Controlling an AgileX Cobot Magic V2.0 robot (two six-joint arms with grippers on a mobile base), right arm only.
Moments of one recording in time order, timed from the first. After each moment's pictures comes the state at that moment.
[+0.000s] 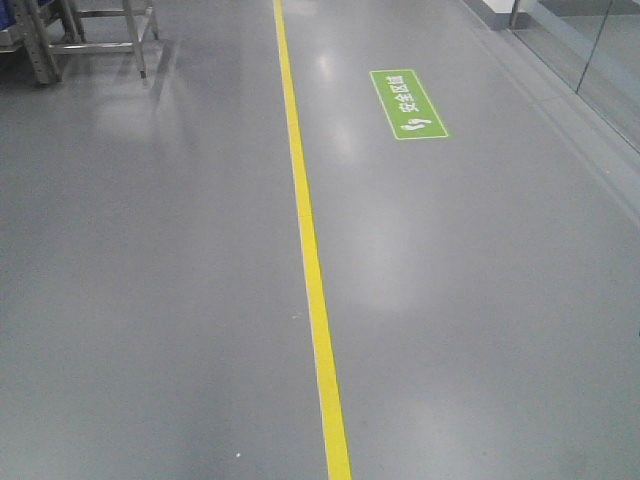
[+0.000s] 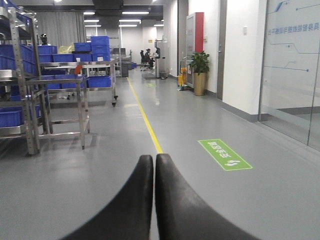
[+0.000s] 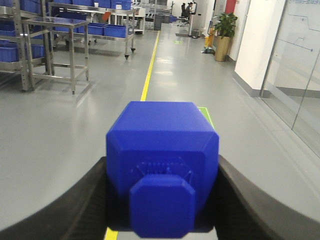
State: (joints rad) arm 0.12 0.05 -0.25 -0.09 0.37 -0.04
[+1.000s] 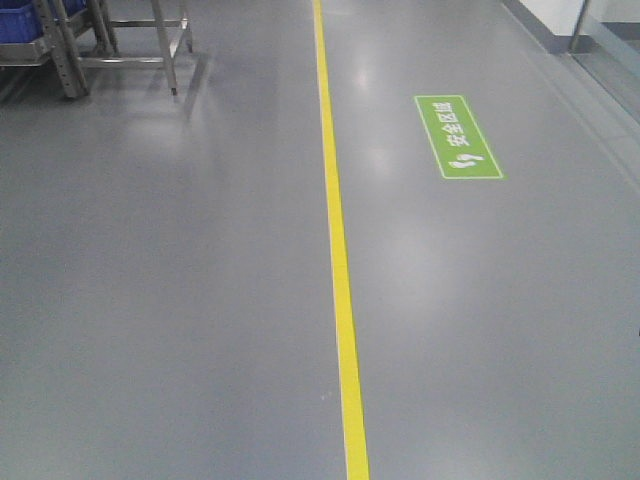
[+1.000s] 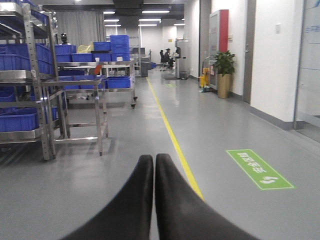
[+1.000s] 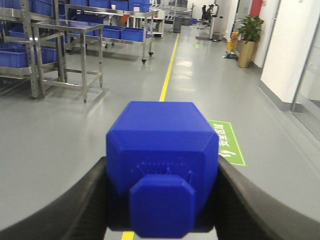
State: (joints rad) arm 0.12 0.05 -0.25 -0.09 0.37 -0.04
